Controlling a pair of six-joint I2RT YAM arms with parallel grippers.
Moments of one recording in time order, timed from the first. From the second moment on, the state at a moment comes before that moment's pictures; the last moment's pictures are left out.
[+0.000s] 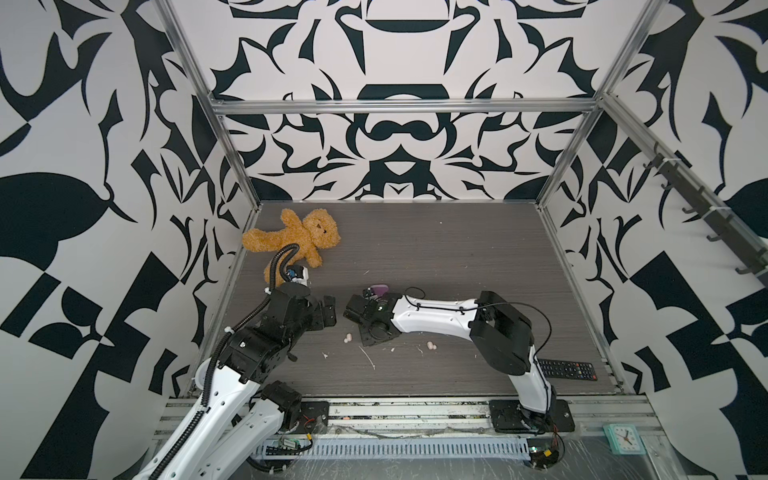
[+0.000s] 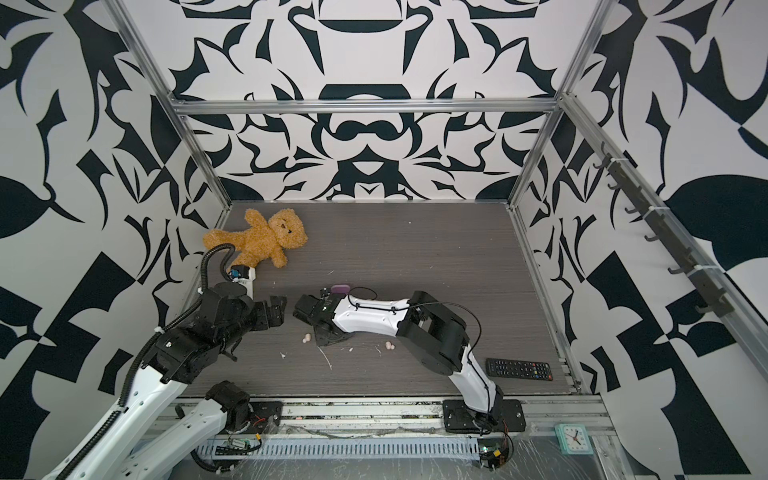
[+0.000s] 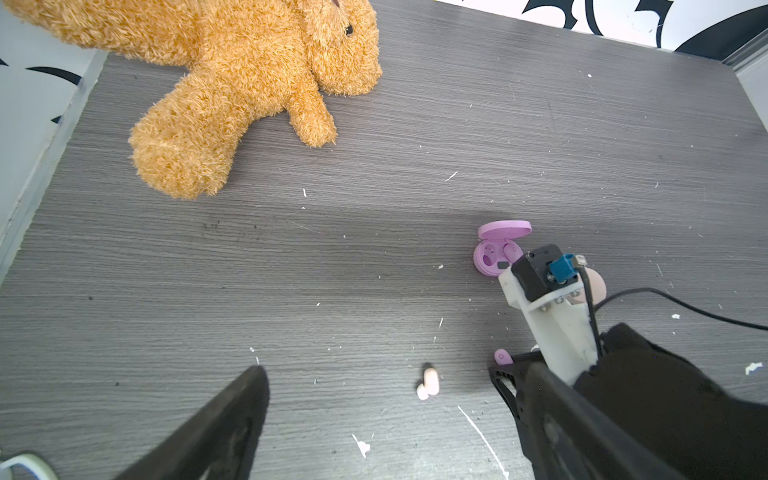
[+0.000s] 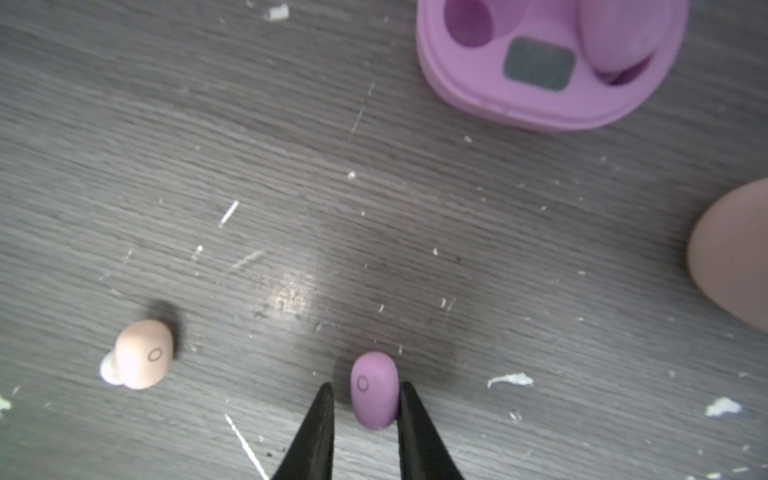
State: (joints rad) left arm -0.52 0.67 0.78 -0.84 -0.22 -0.44; right arm 1.14 2.09 1.53 -0.78 0.14 0.84
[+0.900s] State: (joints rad) left arm -0.52 0.68 0.78 -0.84 -0.22 -0.44; right arm 1.11 2.15 1.61 -0.82 0.14 0.79
